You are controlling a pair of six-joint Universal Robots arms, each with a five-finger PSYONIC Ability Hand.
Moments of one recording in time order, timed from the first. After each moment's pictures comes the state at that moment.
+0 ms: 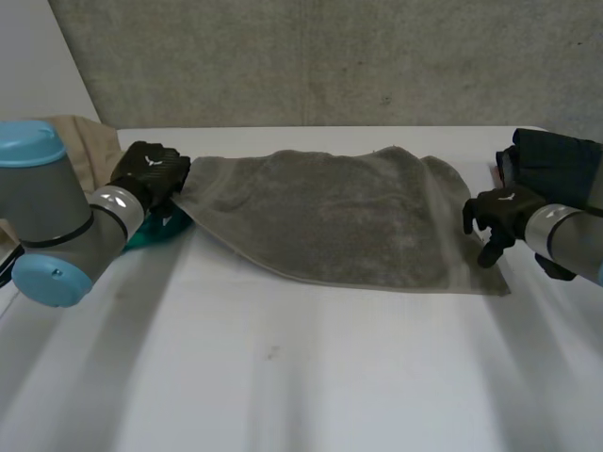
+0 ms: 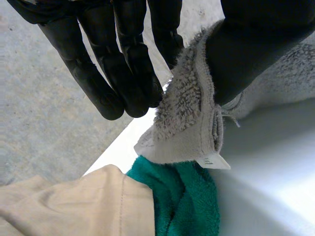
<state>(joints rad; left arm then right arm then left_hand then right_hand) 4.47 -2.15 -1.28 3.27 -1.40 3.67 1.68 -0.91 1.15 0.27 1.31 2.64 1.15 1.20 1.19 1.20 1.01 0.67 0.68 0.65 0.65 0.45</state>
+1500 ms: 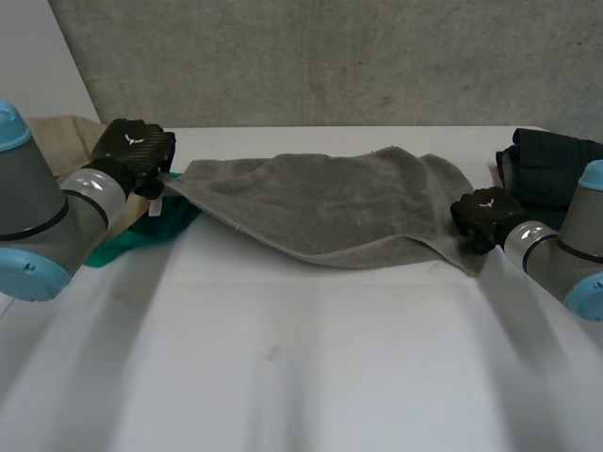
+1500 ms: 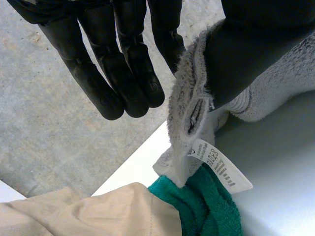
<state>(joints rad) 4.49 -2.05 -1.32 3.29 -1.38 3.60 1.67 -0.73 1.16 -0.07 1.20 2.54 1.15 1.20 1.19 1.20 1.01 1.01 1.01 1.01 1.01 0.83</state>
